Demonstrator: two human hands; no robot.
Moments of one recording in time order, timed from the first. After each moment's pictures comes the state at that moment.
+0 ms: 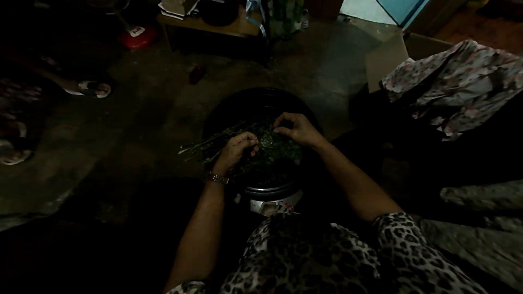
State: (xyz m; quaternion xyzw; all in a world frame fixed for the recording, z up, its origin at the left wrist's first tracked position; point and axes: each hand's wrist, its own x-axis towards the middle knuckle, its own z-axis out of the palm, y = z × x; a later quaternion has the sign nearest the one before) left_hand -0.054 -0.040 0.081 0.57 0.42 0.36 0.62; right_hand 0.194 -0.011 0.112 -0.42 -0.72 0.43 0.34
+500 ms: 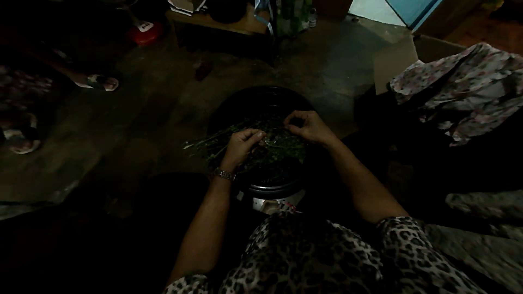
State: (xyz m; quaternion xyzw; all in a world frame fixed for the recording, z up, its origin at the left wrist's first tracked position) left_hand -0.045 -0.038 0.084 0.58 0.47 0.41 0.53; right_hand 0.203 -0.011 0.117 -0.42 -0.74 0.40 0.35
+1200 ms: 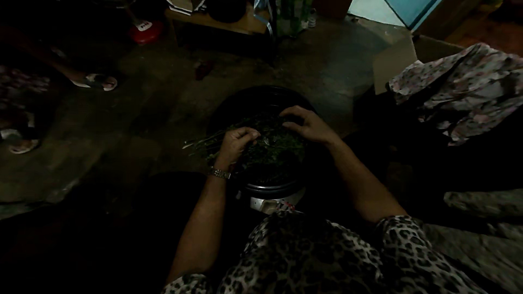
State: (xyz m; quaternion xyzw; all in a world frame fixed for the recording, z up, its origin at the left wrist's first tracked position) left_hand -0.052 -0.042 0.095 0.56 0.49 0.42 0.53; right_hand 0.211 -0.005 0.116 -0.41 -0.76 0.39 0.32
